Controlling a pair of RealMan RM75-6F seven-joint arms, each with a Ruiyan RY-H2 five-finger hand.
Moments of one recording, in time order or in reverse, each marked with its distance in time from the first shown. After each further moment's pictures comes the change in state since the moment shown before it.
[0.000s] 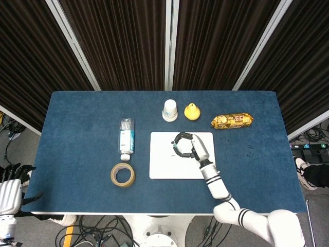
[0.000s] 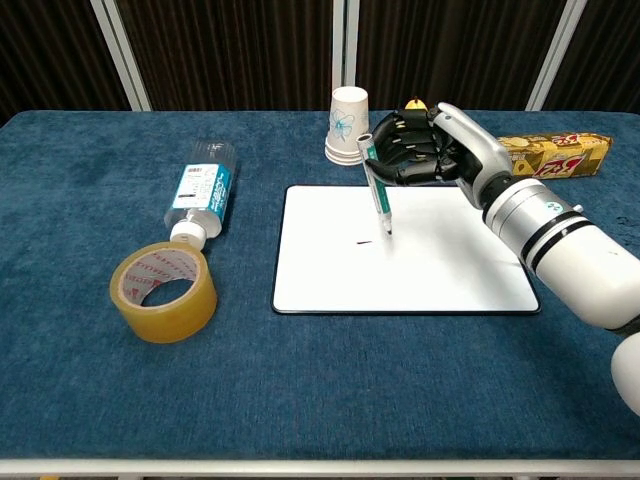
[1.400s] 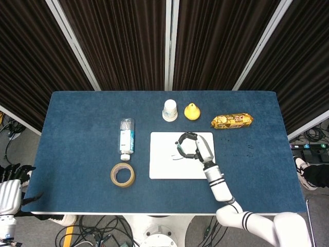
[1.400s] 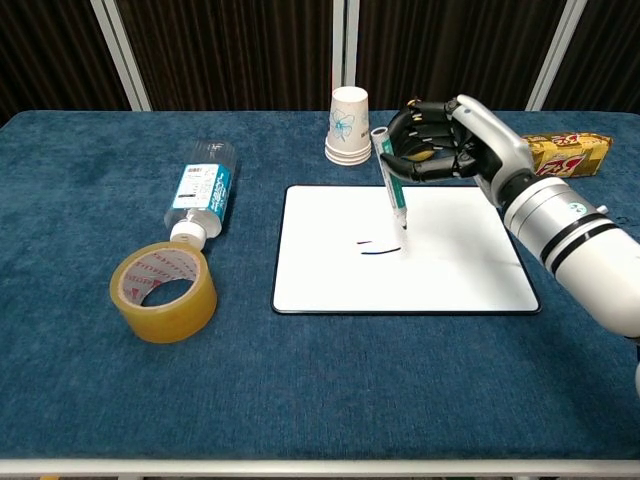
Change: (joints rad) left arm 0.002 -0.006 -0.001 0.016 0.005 -0.001 -0.017; right arm -0.049 0.046 0.002 -0.080 0.000 0.056 -0.068
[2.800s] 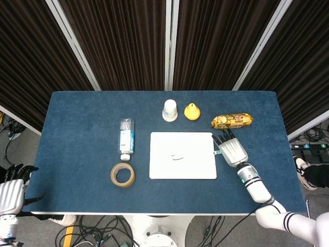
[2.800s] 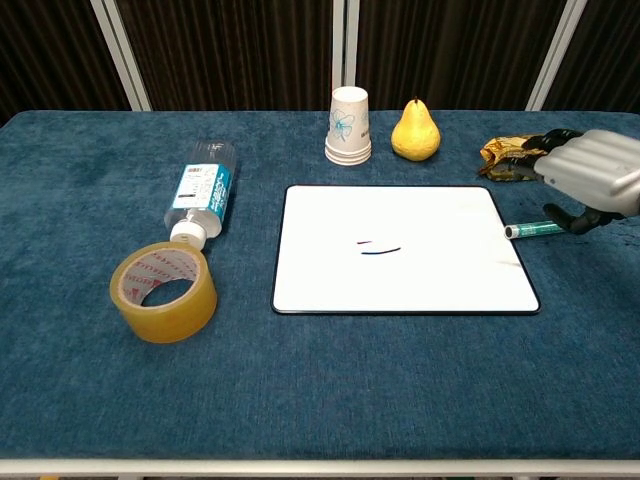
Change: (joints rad) left arm -0.008 0.017 0.008 -0.051 -0.011 -0.020 0.038; right arm -0.044 0.384 -0.193 -0.162 0.074 -0.144 -1.175
